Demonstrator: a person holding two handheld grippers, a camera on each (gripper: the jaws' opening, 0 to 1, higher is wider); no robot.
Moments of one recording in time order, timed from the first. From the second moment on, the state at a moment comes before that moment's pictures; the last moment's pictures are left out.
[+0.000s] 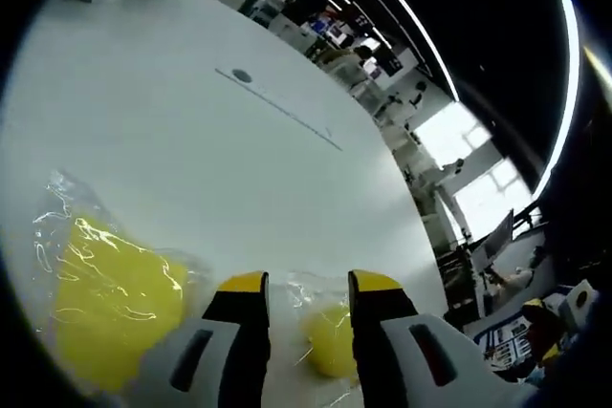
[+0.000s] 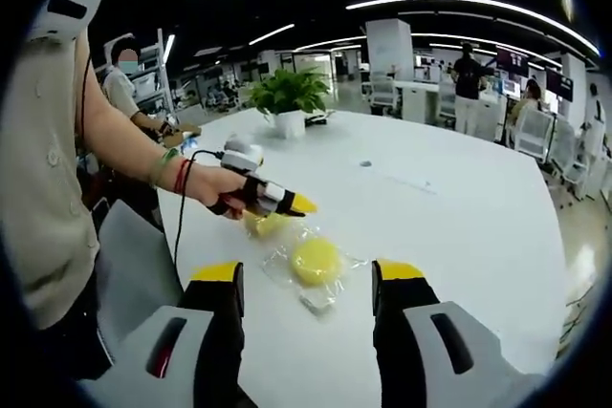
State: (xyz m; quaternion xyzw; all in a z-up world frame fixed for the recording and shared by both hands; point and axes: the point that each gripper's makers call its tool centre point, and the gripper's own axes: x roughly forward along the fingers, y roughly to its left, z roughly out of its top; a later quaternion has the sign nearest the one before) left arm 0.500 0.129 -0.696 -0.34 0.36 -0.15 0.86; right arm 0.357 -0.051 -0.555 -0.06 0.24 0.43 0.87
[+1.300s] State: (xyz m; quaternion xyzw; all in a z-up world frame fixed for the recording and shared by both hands) left arm 0.356 0.282 -0.558 -0.11 0.22 -0.27 0.93; right arm 0.302 0.017 -0.583 0.00 0.24 0.34 0.91
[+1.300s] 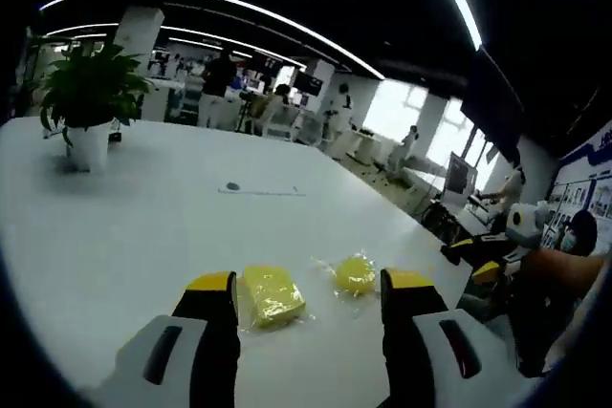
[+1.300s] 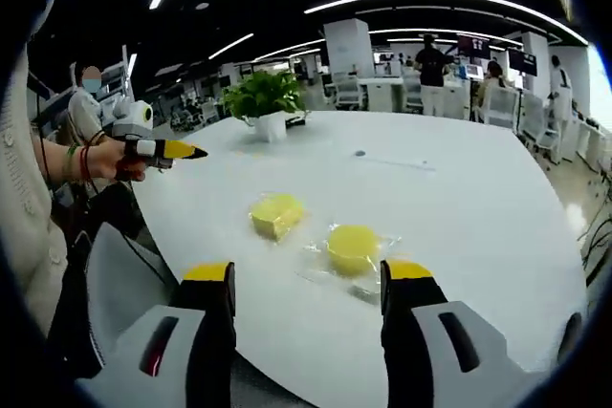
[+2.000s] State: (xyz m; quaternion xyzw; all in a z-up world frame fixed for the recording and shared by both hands) left arm 0.304 0.314 -0.560 -0.12 0.22 -0.26 0.93; right arm 0.277 0.020 -0.589 0.05 0.23 0.27 0.93
